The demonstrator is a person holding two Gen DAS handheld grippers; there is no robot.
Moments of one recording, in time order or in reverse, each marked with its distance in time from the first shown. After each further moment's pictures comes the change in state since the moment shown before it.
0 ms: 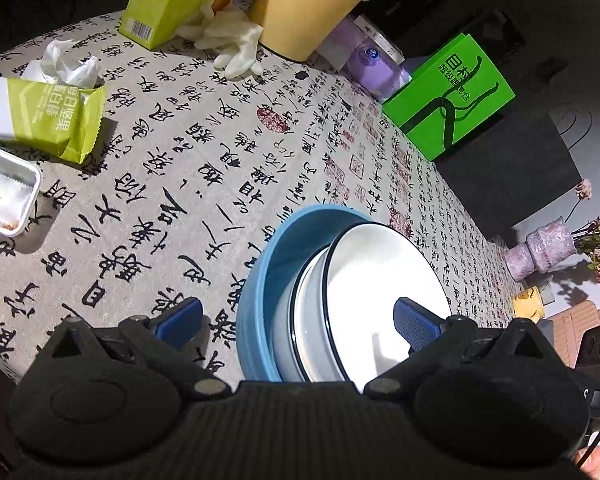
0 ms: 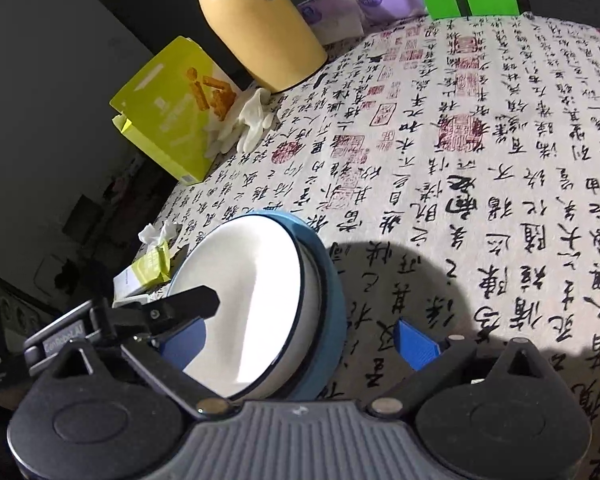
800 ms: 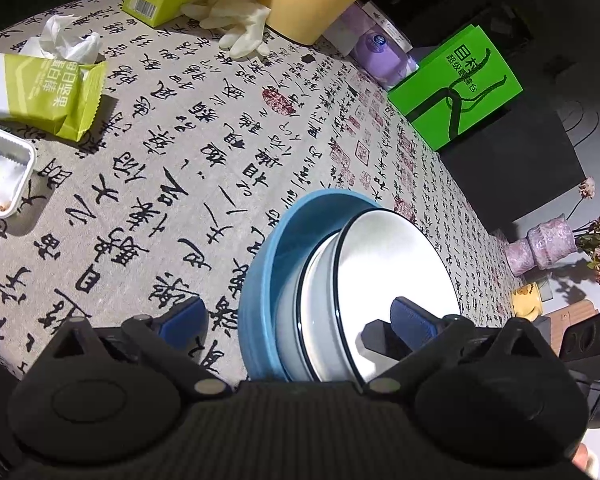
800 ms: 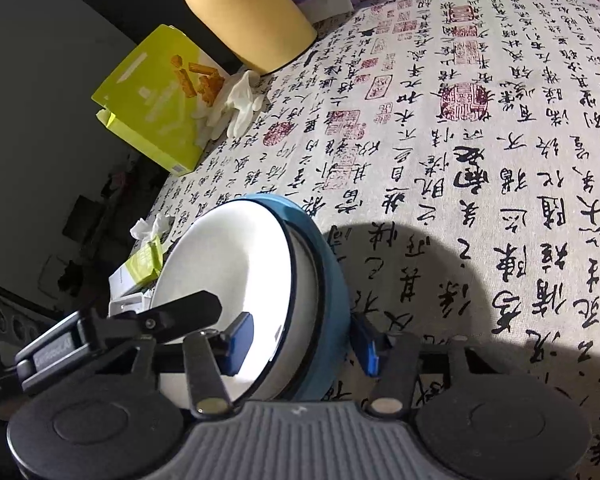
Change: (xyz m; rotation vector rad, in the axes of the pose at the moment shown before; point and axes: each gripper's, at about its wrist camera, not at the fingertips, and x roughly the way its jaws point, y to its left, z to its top) left arm 0.009 0.003 -0.001 -0.026 0.045 -0.006; right arm 0.024 -0.008 0.001 0.051 0.051 0.014
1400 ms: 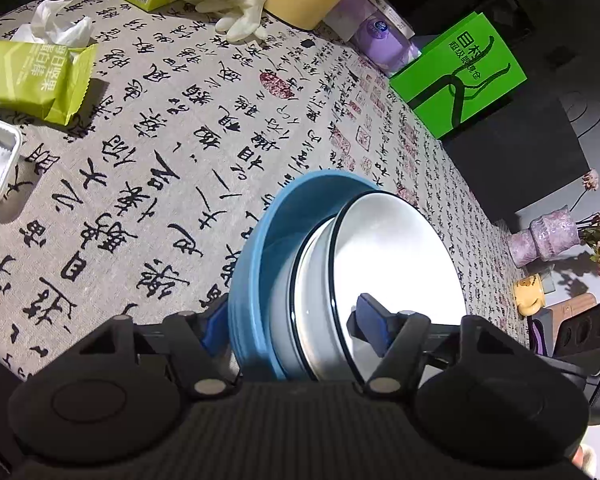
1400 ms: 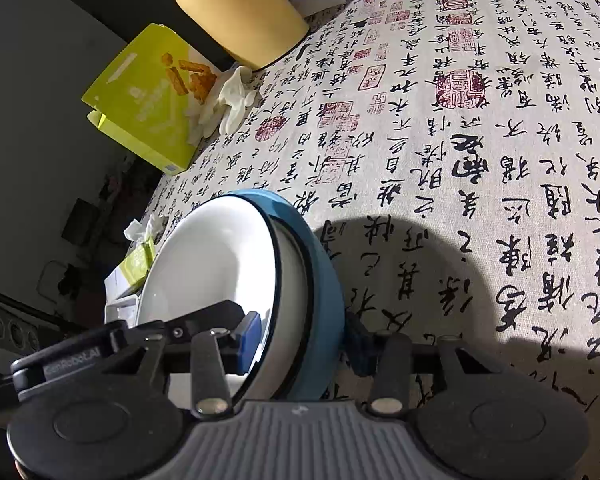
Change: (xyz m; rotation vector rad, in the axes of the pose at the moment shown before) left arm 0.010 -0.003 -0.002 -0.003 0.034 0.009; right arm 0.008 -0.006 0.001 0.020 0.007 0.008
